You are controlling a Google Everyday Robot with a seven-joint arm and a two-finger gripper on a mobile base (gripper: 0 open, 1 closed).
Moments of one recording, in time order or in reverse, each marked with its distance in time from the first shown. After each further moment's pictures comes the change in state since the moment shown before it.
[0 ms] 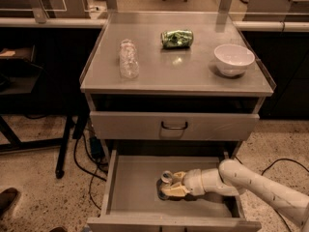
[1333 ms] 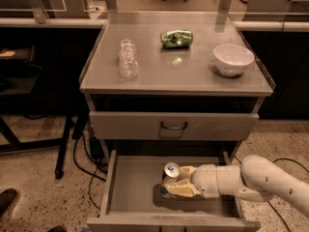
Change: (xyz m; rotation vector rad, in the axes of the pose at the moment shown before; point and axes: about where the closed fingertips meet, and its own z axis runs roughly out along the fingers) arm -0.123 0.105 -0.080 0.055 -0.054 -0.024
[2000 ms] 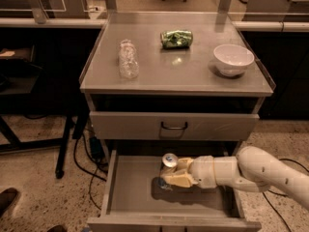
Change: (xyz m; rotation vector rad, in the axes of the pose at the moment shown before) arm -0.023 -0.017 0.002 0.021 -0.002 0.025
